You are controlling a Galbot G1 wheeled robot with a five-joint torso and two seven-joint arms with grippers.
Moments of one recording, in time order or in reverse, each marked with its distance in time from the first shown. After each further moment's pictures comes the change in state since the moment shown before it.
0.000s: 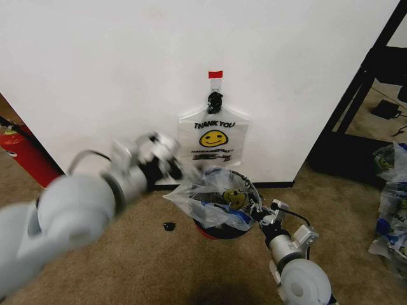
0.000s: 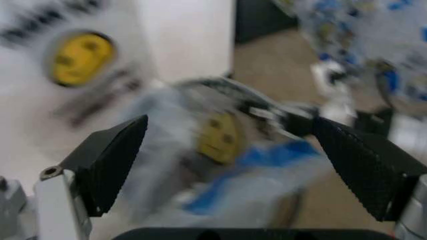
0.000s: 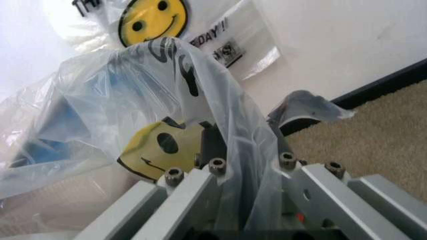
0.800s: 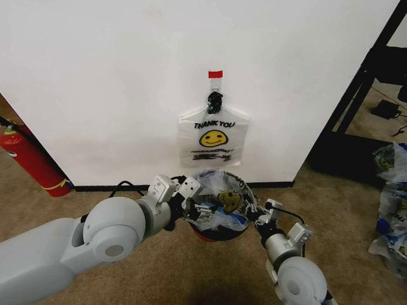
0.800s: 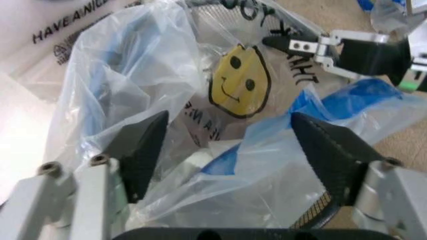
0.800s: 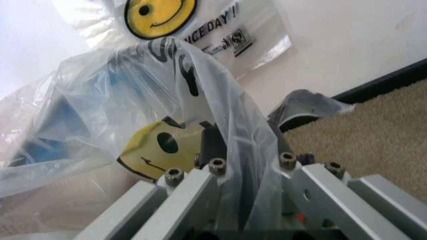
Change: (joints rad) left arm -0.055 -0.021 0.189 0.138 0.026 0.021 -0.047; right arm 0.034 -0.019 -0.035 -0.016 0.012 -0.017 0.010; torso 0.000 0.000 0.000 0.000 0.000
